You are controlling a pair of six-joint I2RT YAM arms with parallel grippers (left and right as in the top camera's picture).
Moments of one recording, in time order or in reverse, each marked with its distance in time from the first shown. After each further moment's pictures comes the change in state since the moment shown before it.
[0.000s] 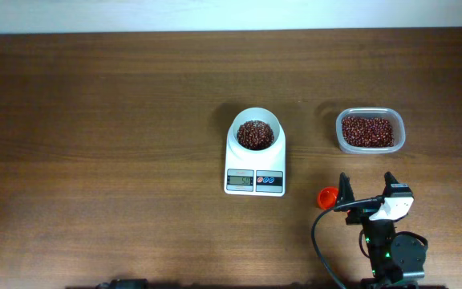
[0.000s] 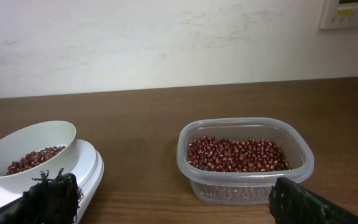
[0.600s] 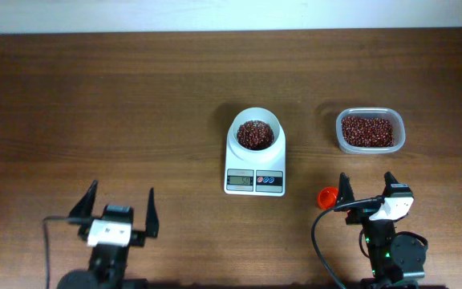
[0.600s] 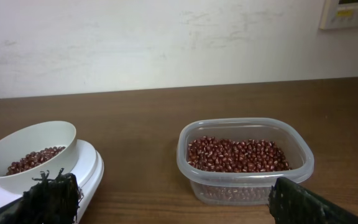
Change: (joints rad) left arm 0.000 -0.002 -0.835 1.084 0.005 -0.040; right arm 0.000 -0.001 -0.001 0.001 0.000 0.000
